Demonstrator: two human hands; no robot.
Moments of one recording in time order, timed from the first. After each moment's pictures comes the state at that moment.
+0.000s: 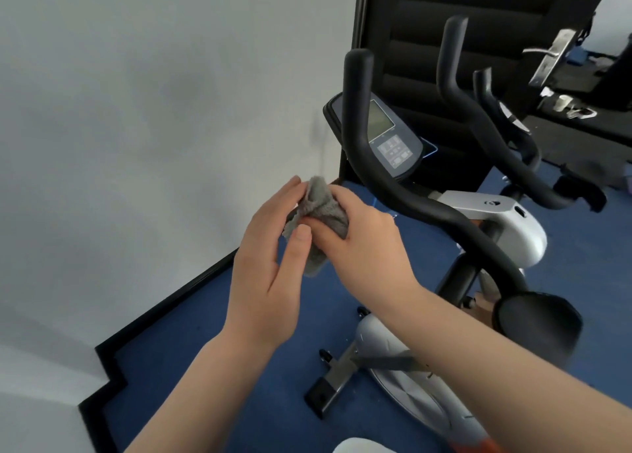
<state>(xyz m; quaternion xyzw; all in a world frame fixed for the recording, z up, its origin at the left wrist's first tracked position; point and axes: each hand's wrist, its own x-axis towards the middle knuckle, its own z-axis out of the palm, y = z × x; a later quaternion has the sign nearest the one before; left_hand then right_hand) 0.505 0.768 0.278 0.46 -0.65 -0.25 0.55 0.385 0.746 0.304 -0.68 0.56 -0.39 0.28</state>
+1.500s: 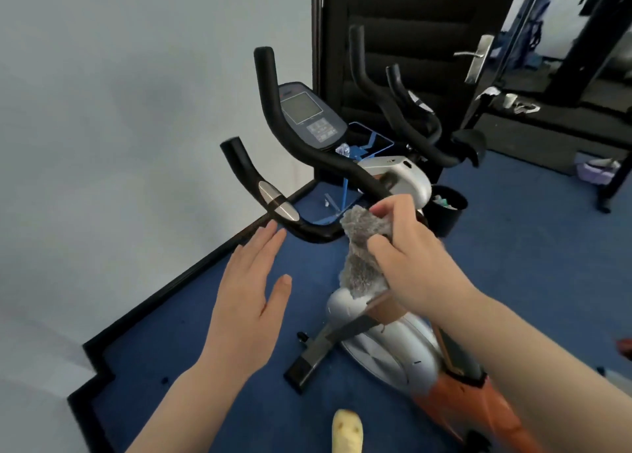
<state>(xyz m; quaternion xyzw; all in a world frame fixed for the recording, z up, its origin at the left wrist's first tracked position) 0.444 0.909 0.249 0.54 -0.74 -0.18 0.36 0.239 0.901 0.317 -0.68 0.62 -0.32 0.24</state>
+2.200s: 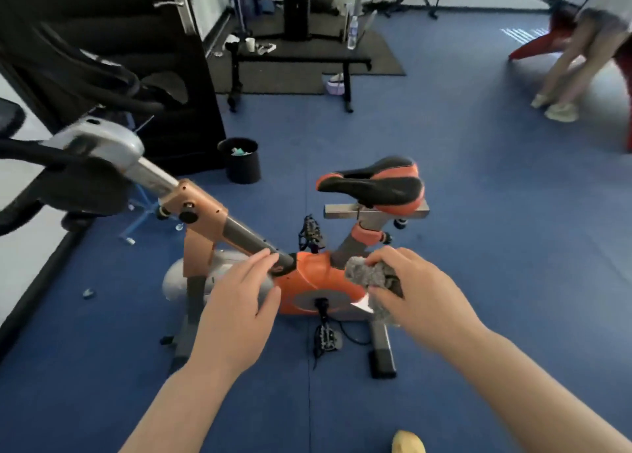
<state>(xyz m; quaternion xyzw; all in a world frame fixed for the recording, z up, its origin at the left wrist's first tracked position) 0.239 1.087 0.215 0.30 -0.89 -0.29 0.17 0.067 1.255 0.259 -0.43 0.87 -0.21 0.13</state>
